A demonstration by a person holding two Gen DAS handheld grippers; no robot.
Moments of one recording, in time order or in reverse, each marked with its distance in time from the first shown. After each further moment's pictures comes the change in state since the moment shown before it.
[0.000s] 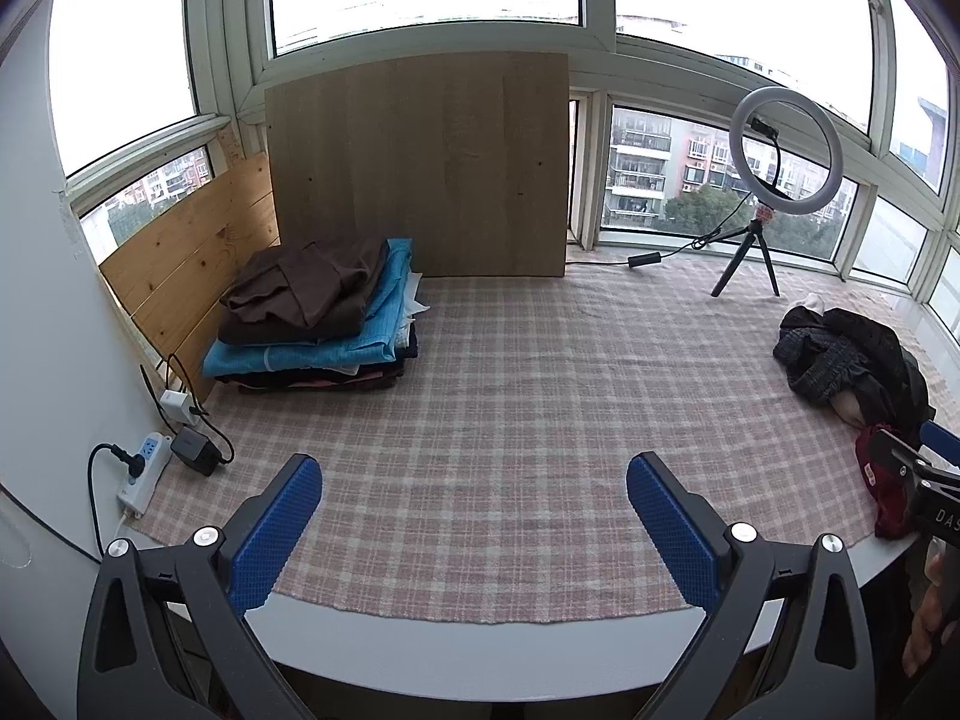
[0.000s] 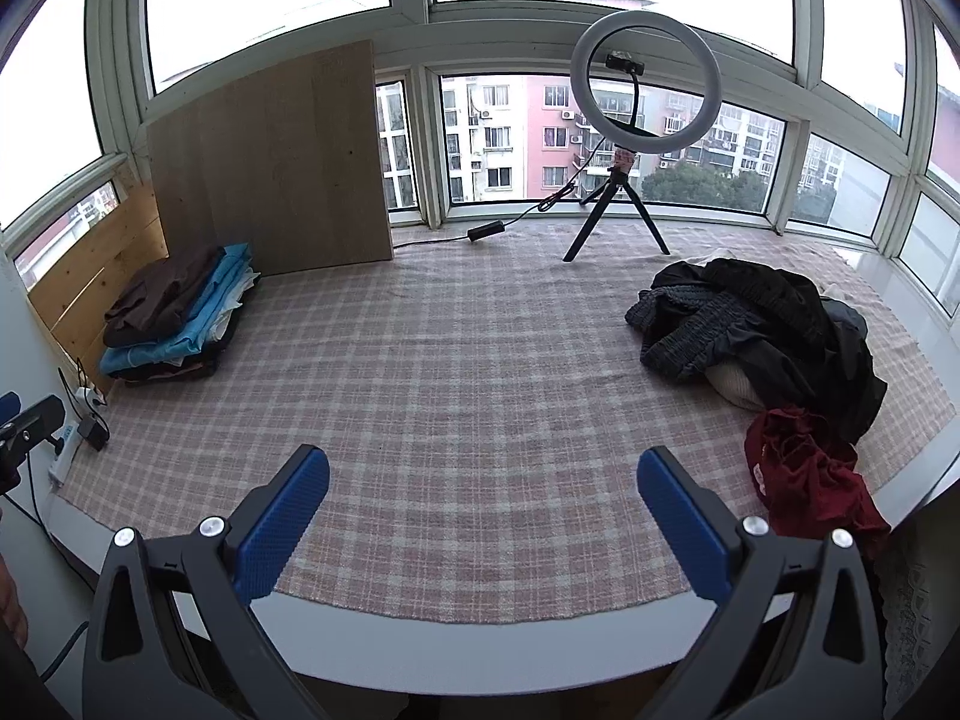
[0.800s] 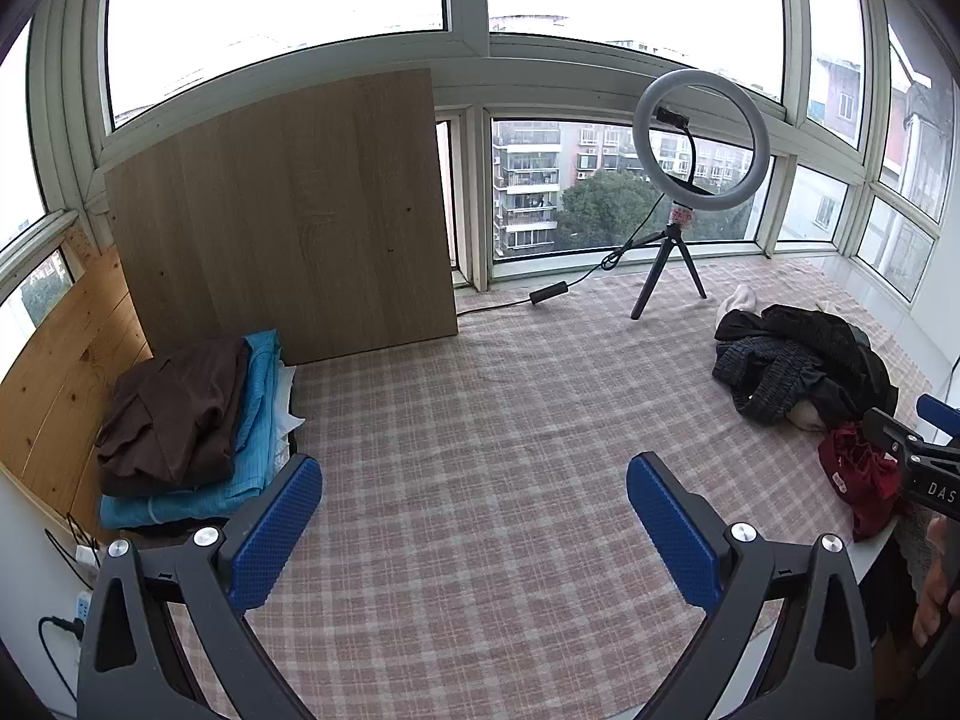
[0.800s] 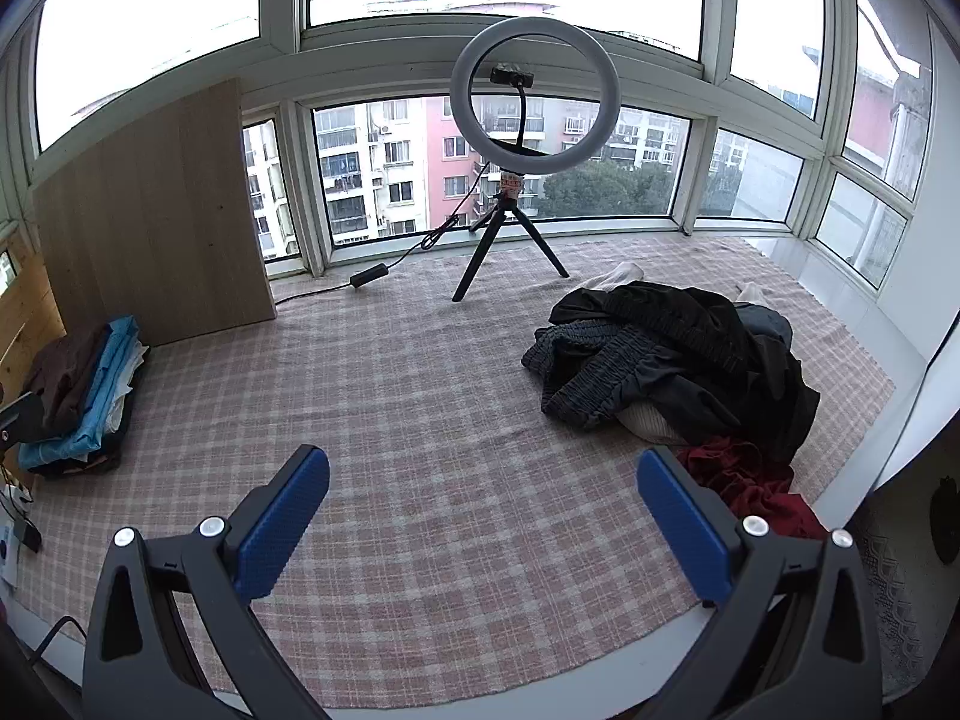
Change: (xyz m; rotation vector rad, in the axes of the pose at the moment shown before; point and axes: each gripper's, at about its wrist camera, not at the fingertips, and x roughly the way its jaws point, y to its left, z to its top) left arm 0.077 -0.059 0.097 0.204 -0.035 -0.219; right arm 0.034 -0.044 0.058 0.127 -0.030 -0.239
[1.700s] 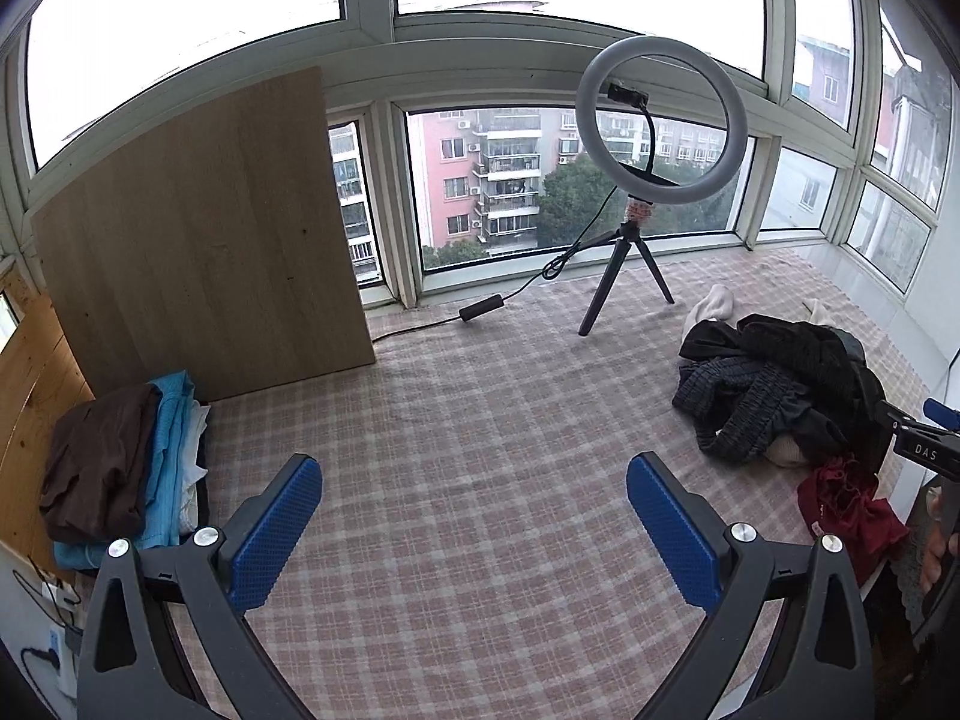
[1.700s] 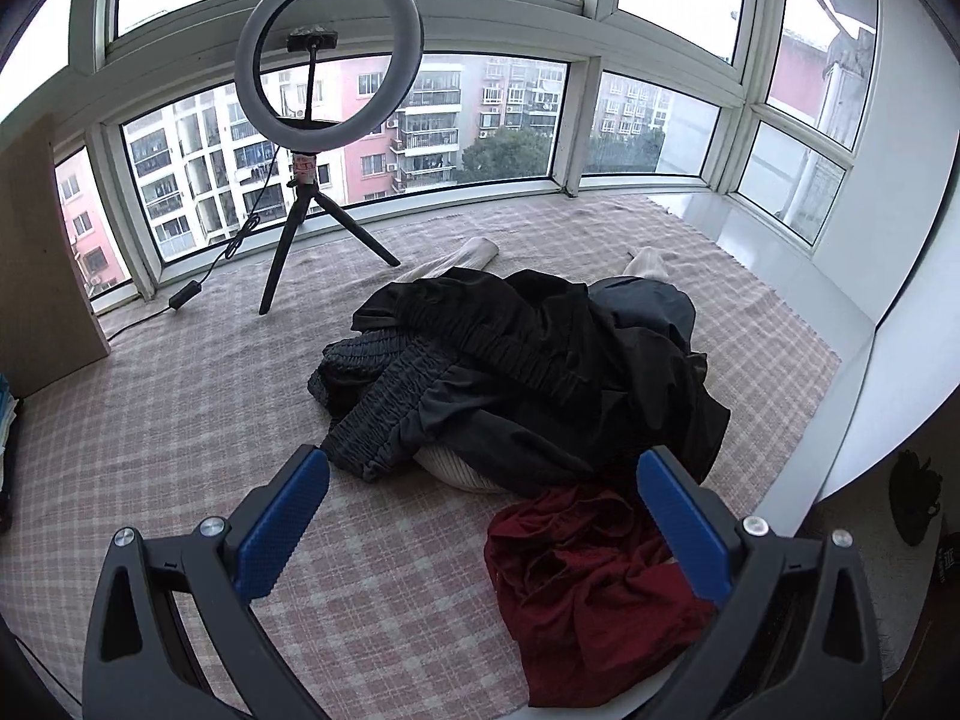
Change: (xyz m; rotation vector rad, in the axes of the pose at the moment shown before) left arm 0.070 -0.101 0.044 0.012 0.064 0.005; right arm 0.108 -0.181 0.038 0.080 0.063 -0.186
